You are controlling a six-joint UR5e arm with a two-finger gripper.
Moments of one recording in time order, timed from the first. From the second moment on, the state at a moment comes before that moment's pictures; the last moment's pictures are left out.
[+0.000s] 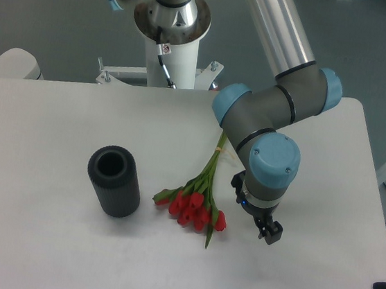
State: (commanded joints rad) arm 2.52 -2.14 -1.43 -1.13 1.63 1.52
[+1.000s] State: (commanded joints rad) arm 2.56 -1.99 -1.68 -1.12 1.63 1.50
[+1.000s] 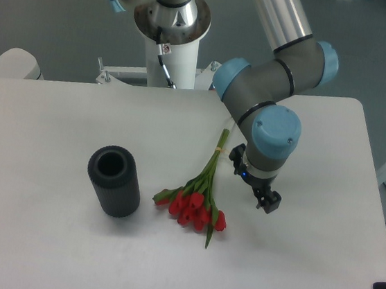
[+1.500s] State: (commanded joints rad) arm 2.59 -1.94 -1.83 -1.04 1.59 1.41
